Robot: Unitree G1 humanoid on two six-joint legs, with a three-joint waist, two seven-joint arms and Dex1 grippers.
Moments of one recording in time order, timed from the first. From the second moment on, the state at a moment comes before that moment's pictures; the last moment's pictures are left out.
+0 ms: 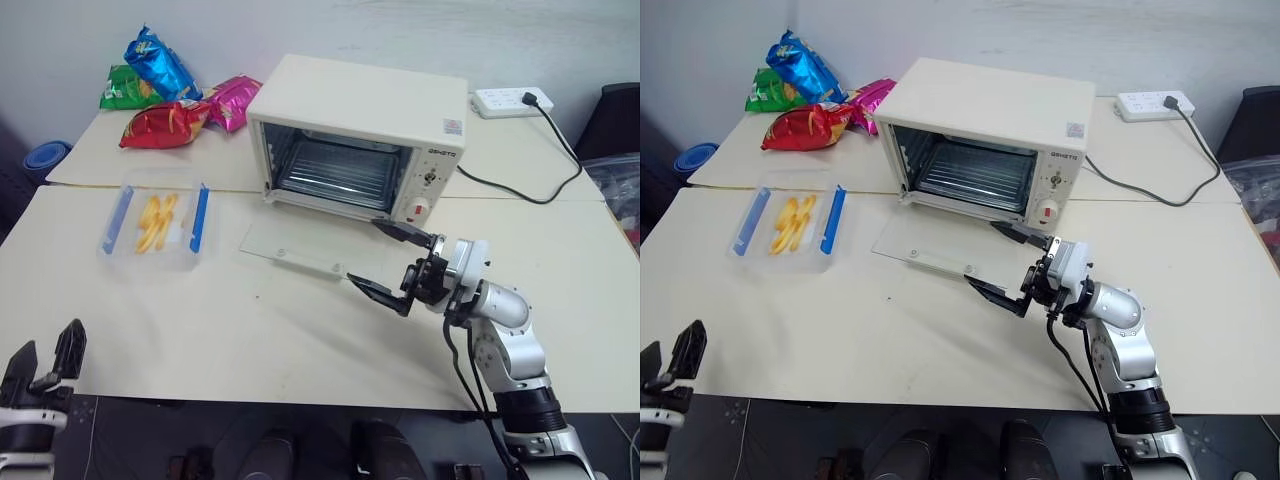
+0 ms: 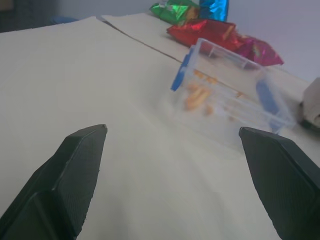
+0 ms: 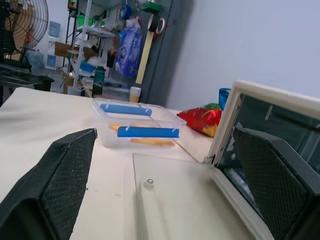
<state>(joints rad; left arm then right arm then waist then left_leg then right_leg) 0.39 0.28 0.77 -0.51 -1.04 0.43 0.00 -0.32 -0.37 0.03 -0.06 0.46 -0.23 1.04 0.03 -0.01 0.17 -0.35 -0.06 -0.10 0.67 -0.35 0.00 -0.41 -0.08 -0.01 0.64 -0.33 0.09</state>
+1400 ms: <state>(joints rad) -0.50 1.02 0.46 0.23 -1.34 1.05 0.47 -0.21 -0.41 0.07 -0.21 0.45 -0.10 0.98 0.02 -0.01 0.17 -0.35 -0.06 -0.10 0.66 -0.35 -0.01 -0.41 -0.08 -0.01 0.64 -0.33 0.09</state>
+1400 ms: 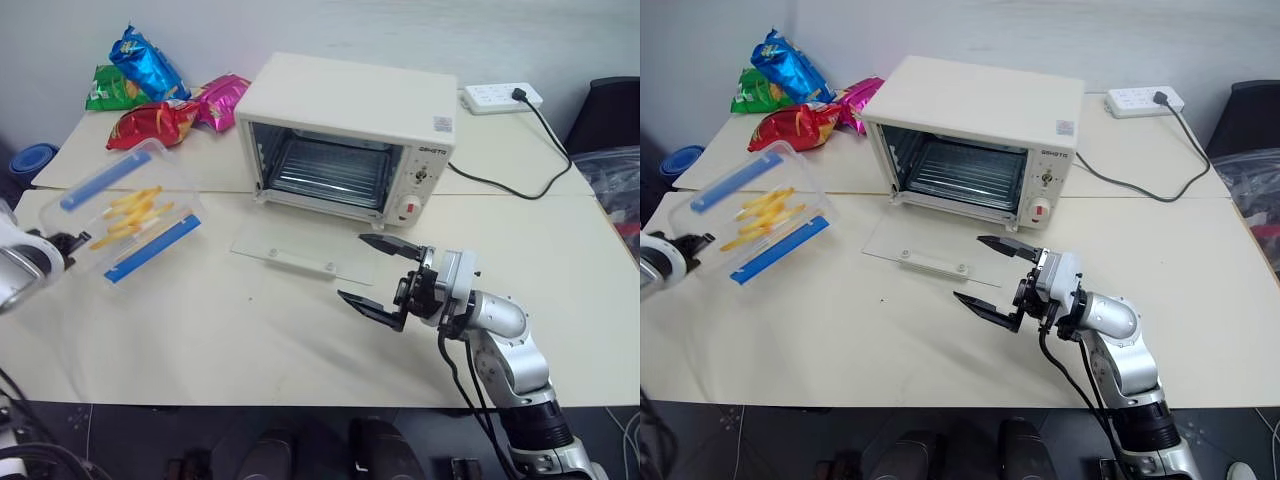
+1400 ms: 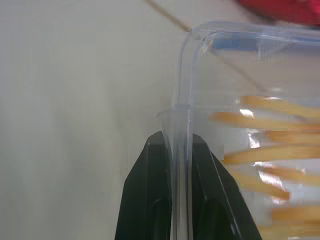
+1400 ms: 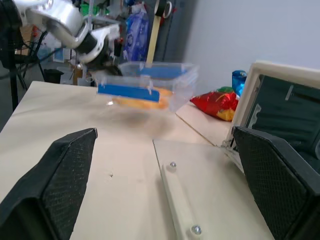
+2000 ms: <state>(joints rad) -1.06 0.70 -0.09 0.41 -0.78 1.21 -0.19 0.04 -0.48 -0.04 -0.31 0.41 -0.09 0.87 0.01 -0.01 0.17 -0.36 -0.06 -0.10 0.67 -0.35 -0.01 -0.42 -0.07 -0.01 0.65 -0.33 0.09</state>
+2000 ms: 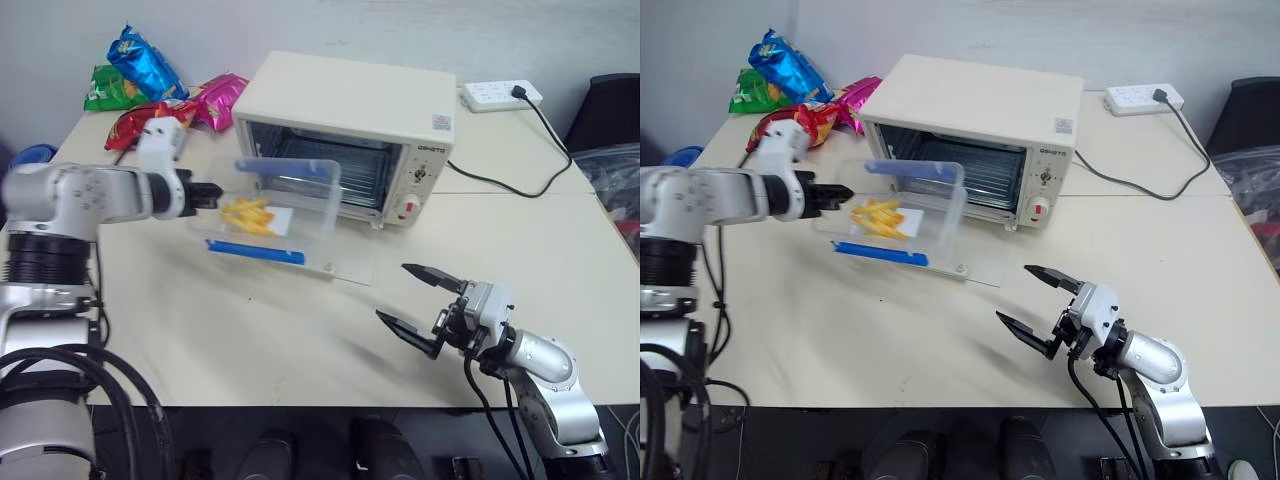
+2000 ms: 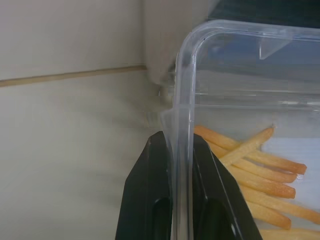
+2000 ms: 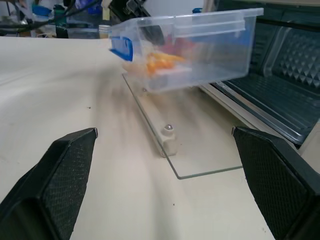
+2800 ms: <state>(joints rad) -0.91 0.83 0.10 0.39 -0.54 0.82 -0.81 0.07 -0.55 0.02 -0.50 0.44 0.19 0.75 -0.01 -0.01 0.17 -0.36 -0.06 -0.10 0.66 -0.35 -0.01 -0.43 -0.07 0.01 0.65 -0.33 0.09</state>
